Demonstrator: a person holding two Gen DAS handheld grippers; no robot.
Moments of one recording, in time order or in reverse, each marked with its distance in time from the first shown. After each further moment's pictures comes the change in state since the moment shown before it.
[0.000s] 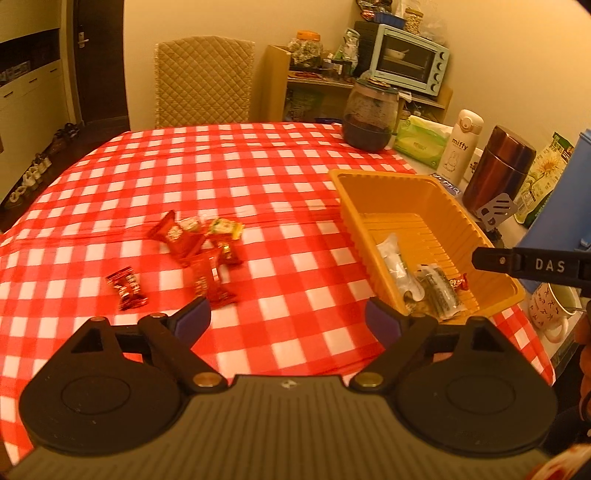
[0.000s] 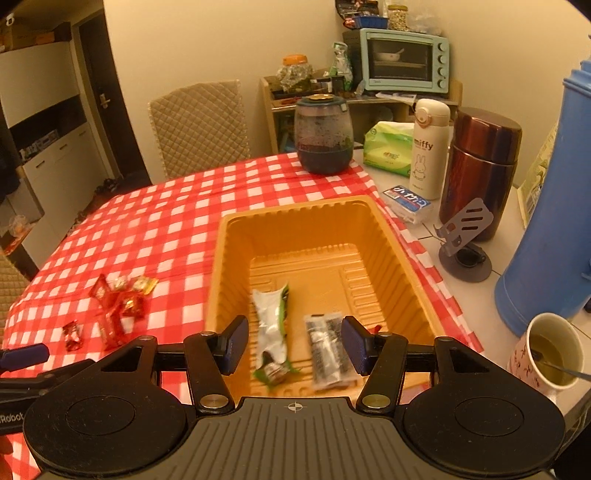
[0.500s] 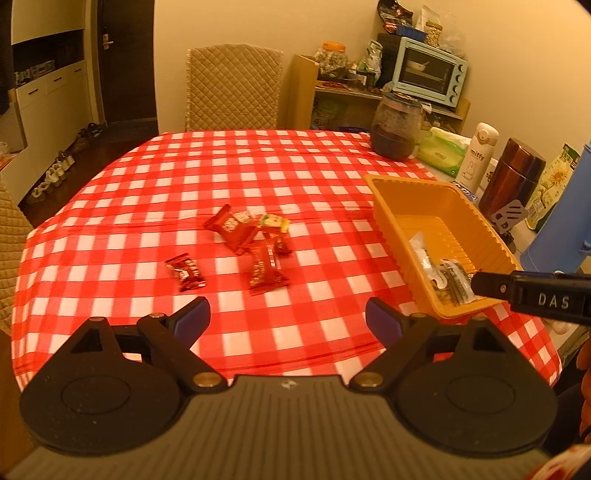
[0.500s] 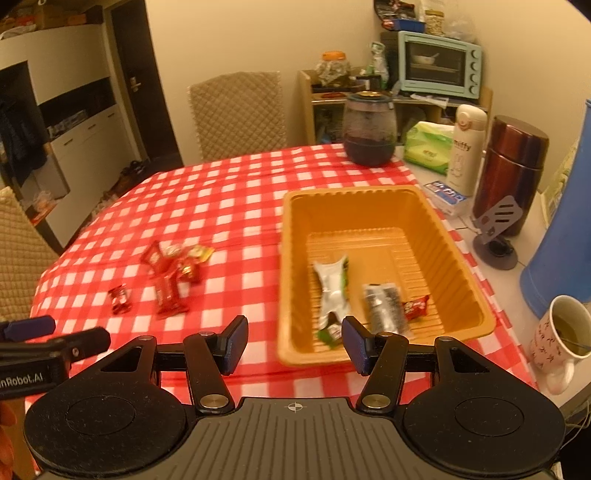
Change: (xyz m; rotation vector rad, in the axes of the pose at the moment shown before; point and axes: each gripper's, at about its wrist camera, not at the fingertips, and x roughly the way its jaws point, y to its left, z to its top) left arm -0.047 0.037 -0.017 -0.029 -0.027 0.057; right arm -0.027 0.058 -0.029 -0.068 0.022 0.061
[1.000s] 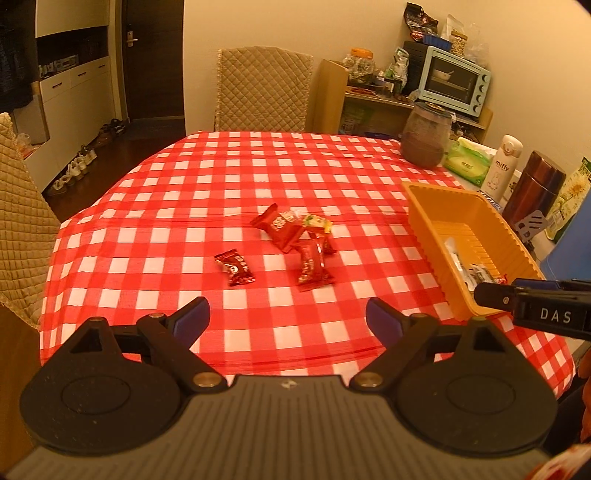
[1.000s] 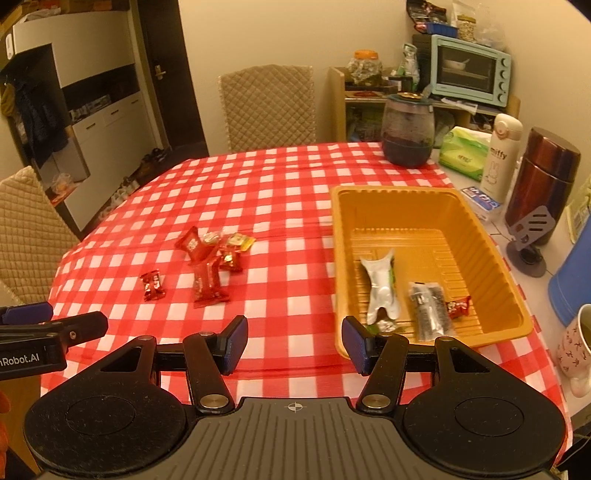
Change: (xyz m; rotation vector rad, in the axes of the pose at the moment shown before) left arm -0.014 0.039 -0.006 -0.039 -0.010 0.058; right arm 0.008 0.042 -0.006 -0.058 0.017 0.047
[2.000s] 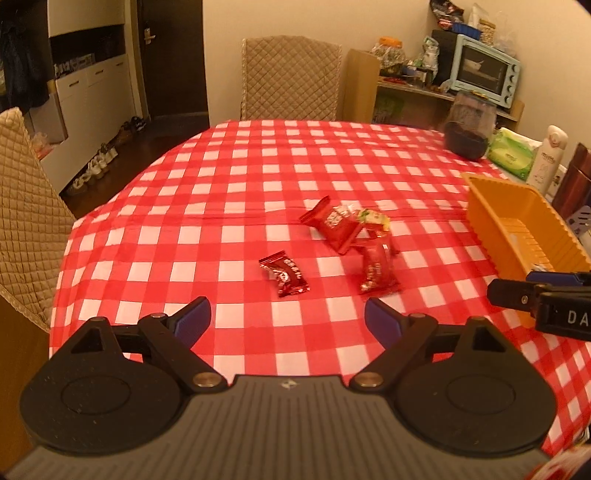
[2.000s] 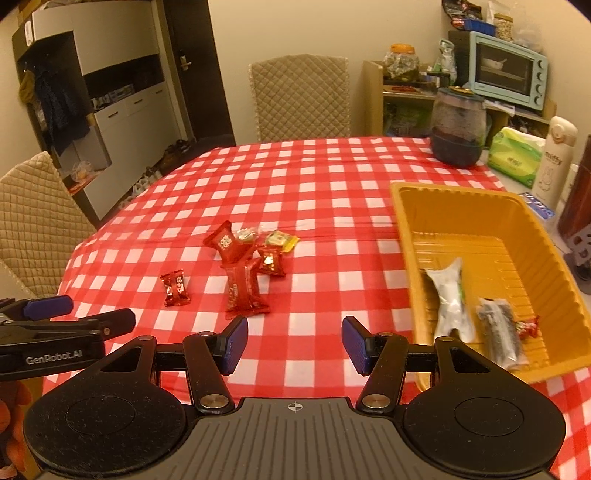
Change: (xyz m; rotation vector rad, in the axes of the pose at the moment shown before) left arm 0.068 0.041 0.002 0.000 0.017 0.082; right arm 0.068 0.035 0.009 -0.041 0.015 0.076
